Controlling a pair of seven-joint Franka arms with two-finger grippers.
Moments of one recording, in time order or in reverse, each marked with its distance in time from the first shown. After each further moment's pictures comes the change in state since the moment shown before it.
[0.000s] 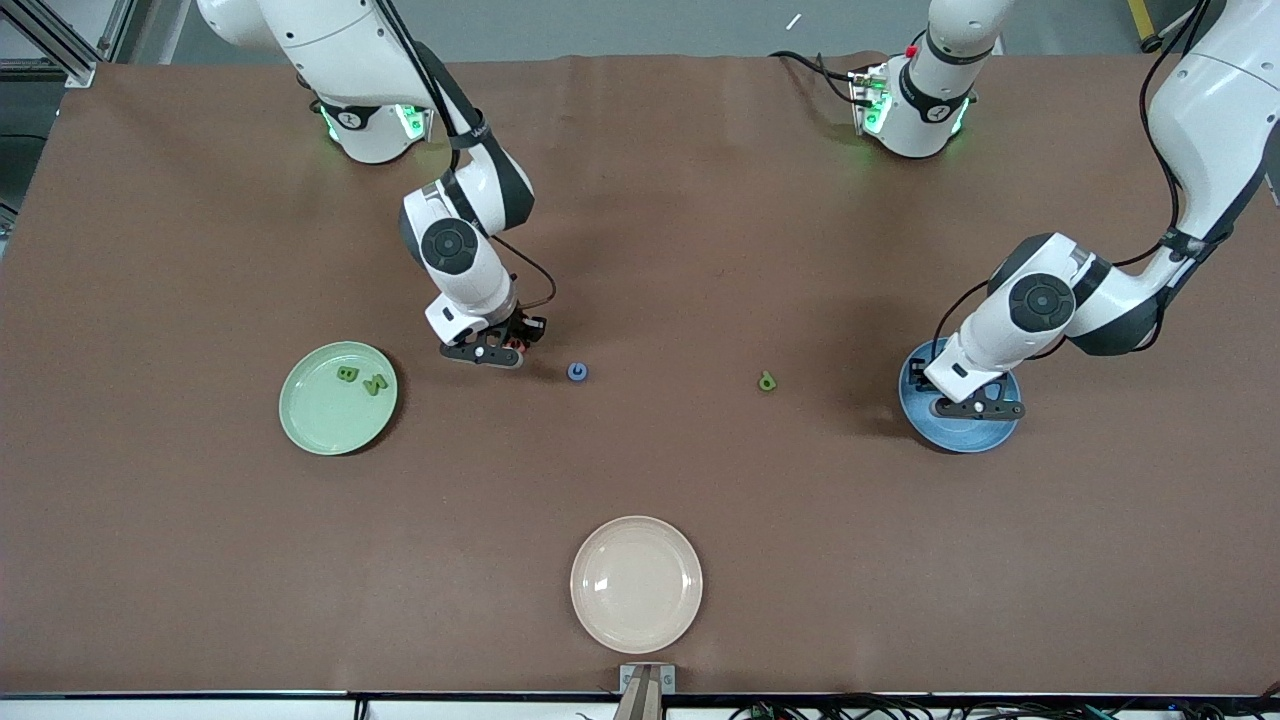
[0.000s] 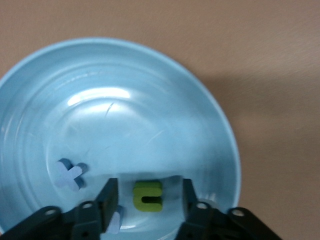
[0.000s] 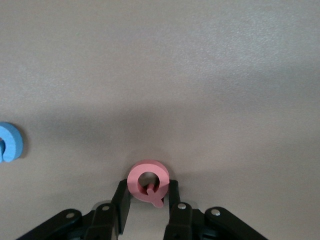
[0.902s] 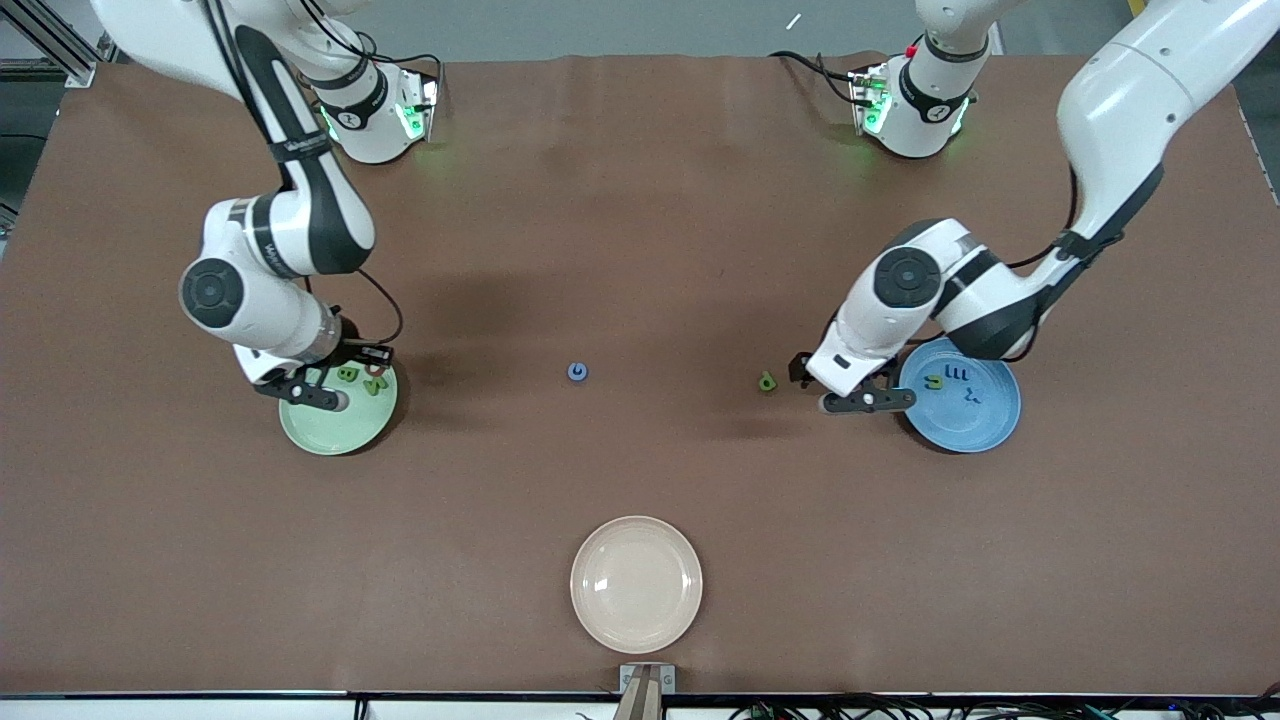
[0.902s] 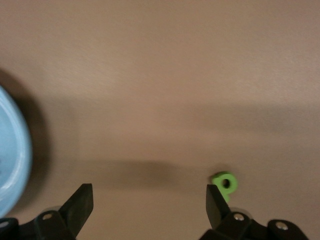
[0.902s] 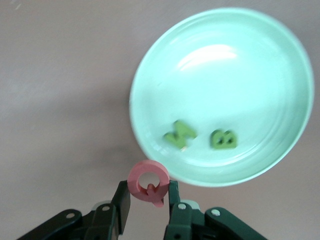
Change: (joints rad) left arm -0.416 -0.006 -0.001 0.174 -0.136 -0.092 -0.381; right arm -0.408 -0.172 -0.046 0.074 -0.001 -0.347 -0.330
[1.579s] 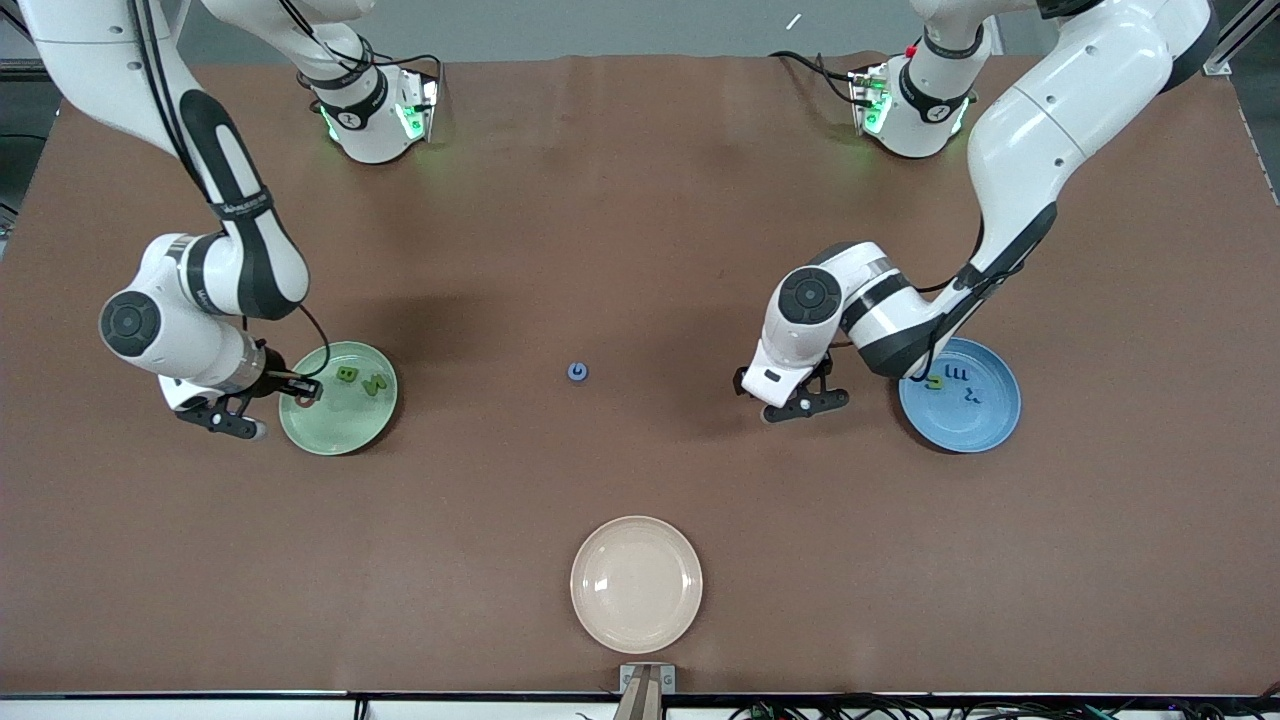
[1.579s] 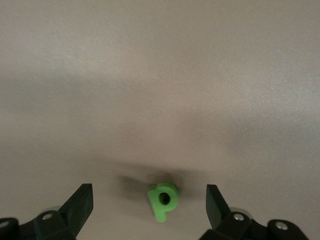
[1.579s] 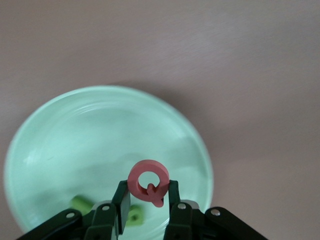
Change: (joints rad) left arm -0.301 0.082 0.206 0.130 -0.024 0.035 -0.224; right arm -0.206 0.130 0.000 0.042 -0.071 0.133 -0.138
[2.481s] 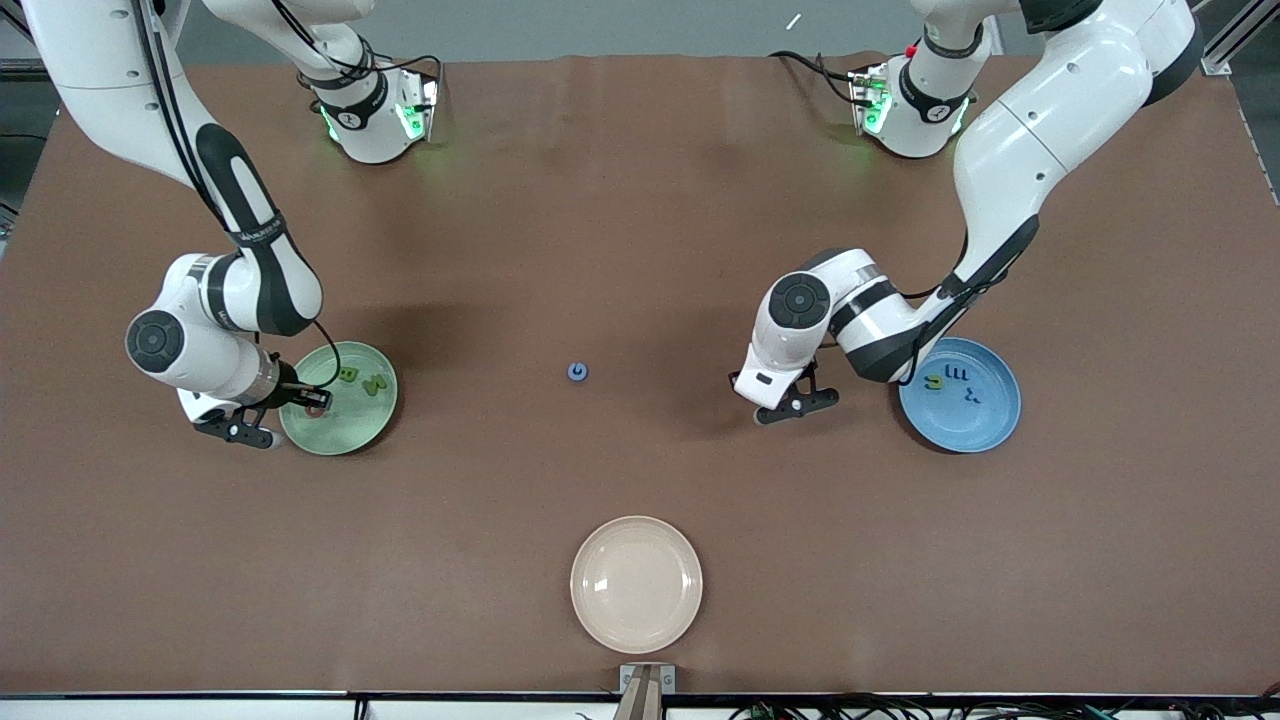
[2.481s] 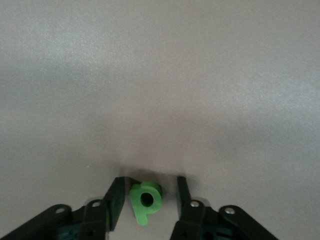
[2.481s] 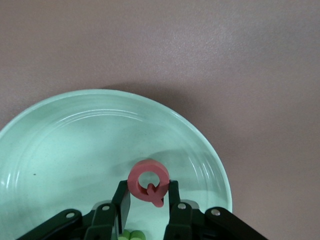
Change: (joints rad) left arm -0.026 0.023 0.017 0.009 -0.005 0.023 -0.047; right arm 0.004 0.077 0.023 0.013 0.001 0.055 -0.005
